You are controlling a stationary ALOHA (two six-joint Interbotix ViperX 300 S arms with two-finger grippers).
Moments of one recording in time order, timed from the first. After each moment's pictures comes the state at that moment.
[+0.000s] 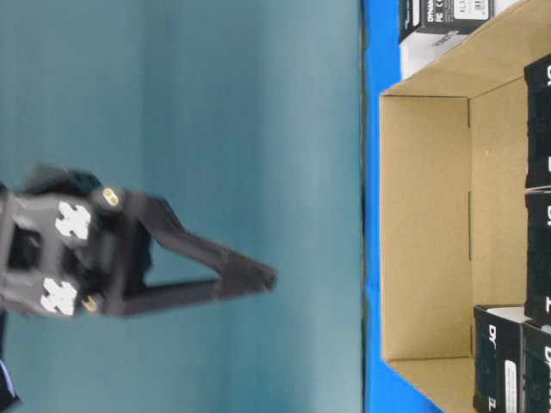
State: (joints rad) left arm -0.05 -1.12 1.05 0.02 0.52 -0.11; right arm -0.03 0.36 -0.33 0.14 1.26 -0.08
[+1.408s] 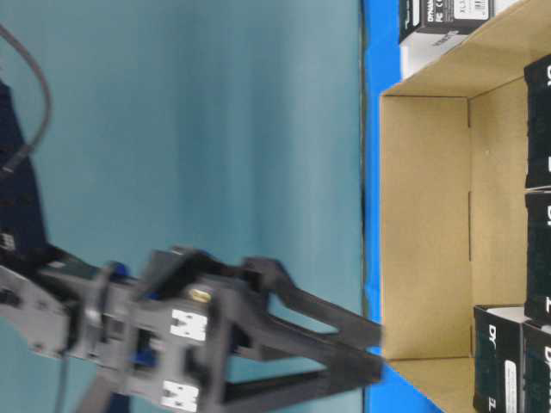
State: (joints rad) left arm -0.05 -1.15 1.04 0.02 0.59 -0.16; right arm -0.08 0.55 -0.41 0.35 1.22 -0.14
